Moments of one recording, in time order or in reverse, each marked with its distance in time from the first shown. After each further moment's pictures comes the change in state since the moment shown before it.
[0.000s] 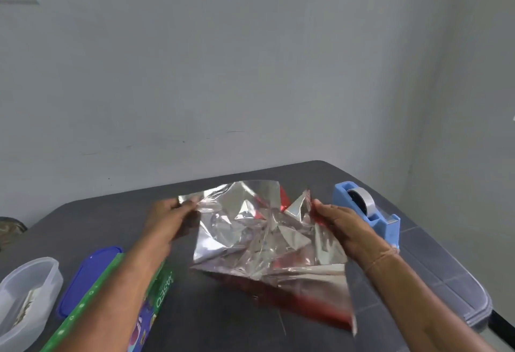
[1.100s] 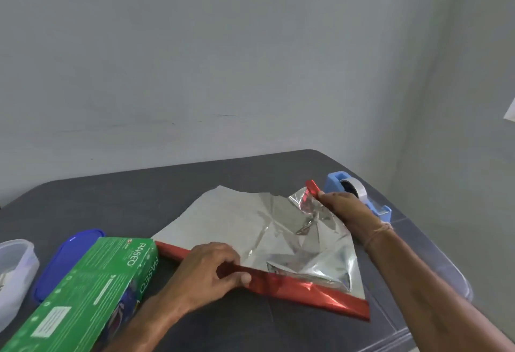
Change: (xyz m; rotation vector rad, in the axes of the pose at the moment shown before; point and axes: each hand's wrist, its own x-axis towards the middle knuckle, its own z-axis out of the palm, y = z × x) left_hand -0.047 -0.101 0.039 0.931 -0.511 0.591; right_hand 0.033 -0.007 -0.031 -0.306 0.151 -0.015
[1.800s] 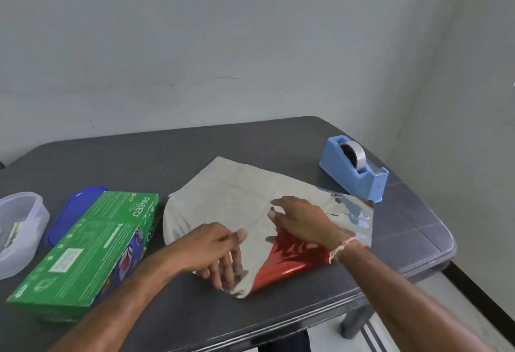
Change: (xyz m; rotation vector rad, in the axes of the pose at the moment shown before) left_hand -0.035 0.047 -0.021 -0.440 -0.479 -0.331; right_hand -0.044 0.084 0.053 -1.238 -0.291 -0.490
